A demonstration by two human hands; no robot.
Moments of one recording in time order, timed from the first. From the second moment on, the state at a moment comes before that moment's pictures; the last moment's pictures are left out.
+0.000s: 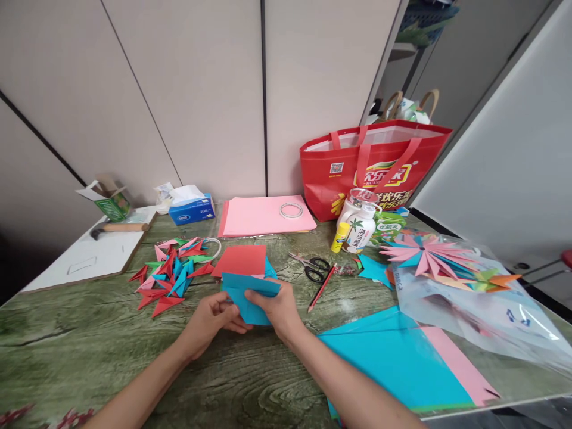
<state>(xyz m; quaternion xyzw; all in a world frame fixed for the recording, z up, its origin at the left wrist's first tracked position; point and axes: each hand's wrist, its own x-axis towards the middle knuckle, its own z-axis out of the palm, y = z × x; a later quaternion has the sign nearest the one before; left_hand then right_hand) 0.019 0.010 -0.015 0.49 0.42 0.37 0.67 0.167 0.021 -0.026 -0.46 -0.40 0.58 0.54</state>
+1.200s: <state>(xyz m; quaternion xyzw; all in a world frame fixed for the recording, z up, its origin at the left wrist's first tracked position) 0.023 0.010 -0.023 0.36 0.42 0.48 0.68 0.159 0.014 -0.027 -0.55 -0.56 0.35 0.51</state>
